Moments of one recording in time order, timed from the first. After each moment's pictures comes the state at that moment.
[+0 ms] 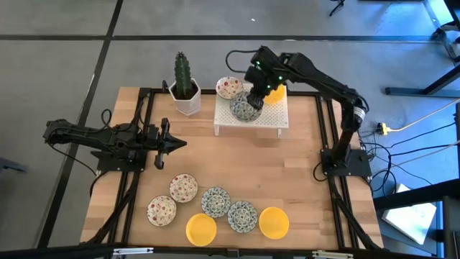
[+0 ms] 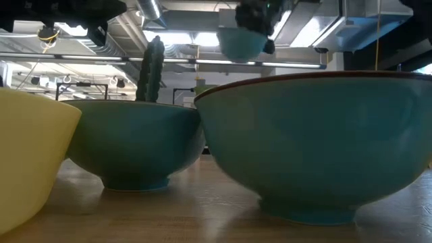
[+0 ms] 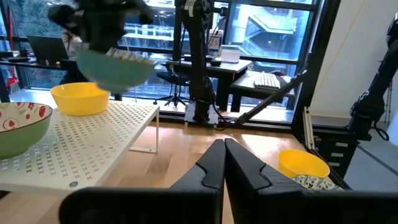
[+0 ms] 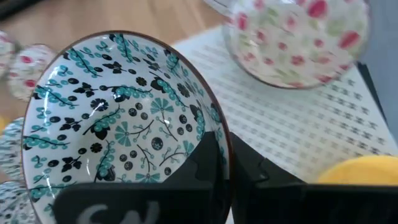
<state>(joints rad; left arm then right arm) -0.12 0.42 0.31 0.15 -0.15 -0.11 -0.51 1.78 2.02 -1.22 -0.23 -0.06</state>
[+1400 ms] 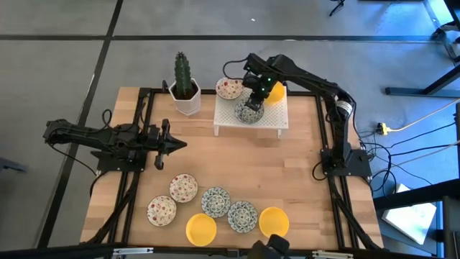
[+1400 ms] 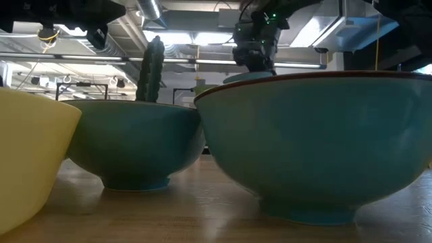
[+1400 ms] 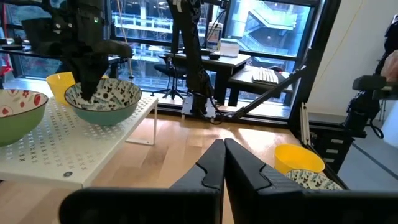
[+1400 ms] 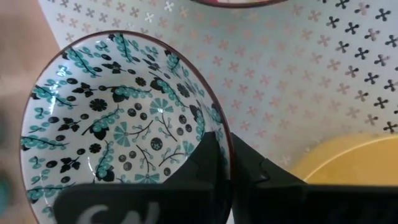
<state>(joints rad) -0.12 0.42 0.31 0.12 -0.15 -0.14 -0.58 1.93 1.94 -1.27 -0.19 -0.10</state>
